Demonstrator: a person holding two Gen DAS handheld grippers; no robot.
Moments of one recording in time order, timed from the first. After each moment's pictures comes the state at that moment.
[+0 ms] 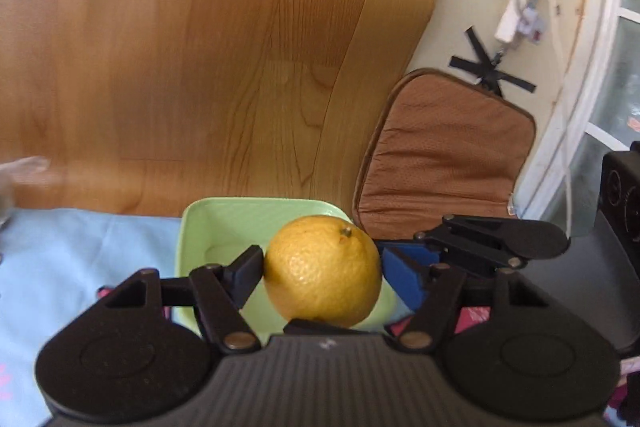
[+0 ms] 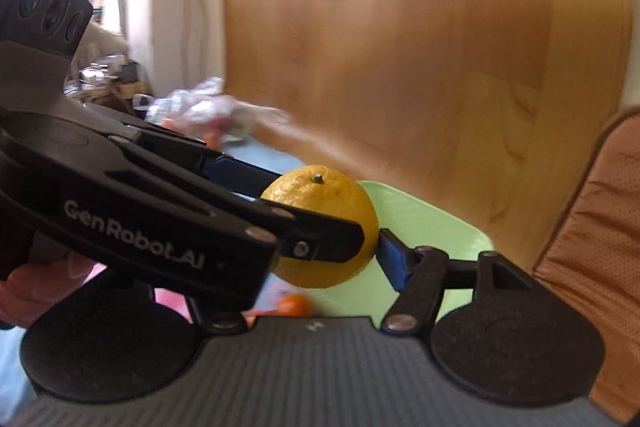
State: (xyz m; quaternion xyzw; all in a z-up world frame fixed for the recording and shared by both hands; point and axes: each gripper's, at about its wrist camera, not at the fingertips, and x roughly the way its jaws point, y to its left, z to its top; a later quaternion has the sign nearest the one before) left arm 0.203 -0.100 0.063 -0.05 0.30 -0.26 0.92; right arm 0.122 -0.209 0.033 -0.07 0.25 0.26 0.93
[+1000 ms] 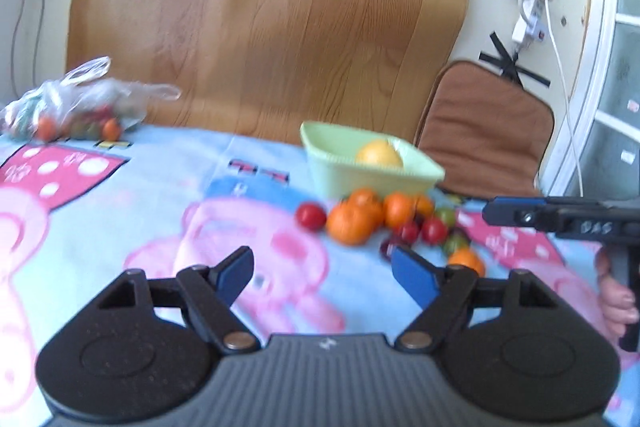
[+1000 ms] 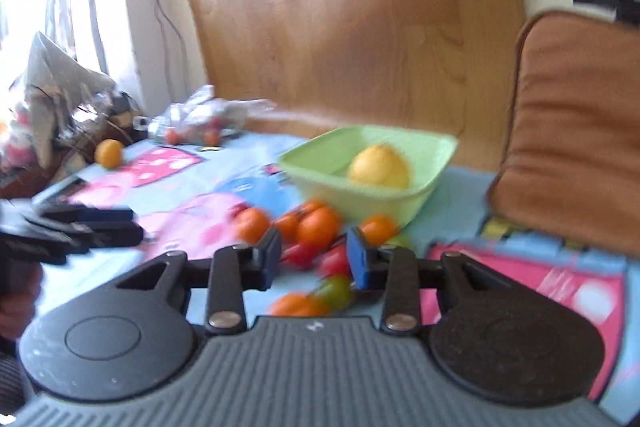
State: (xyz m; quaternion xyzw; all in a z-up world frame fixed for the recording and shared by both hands) left arm 0.014 0.010 0.004 -0.06 0.25 -0.17 0.95; right arm -0.003 -0.231 0.004 0.04 0.24 0.22 0.94
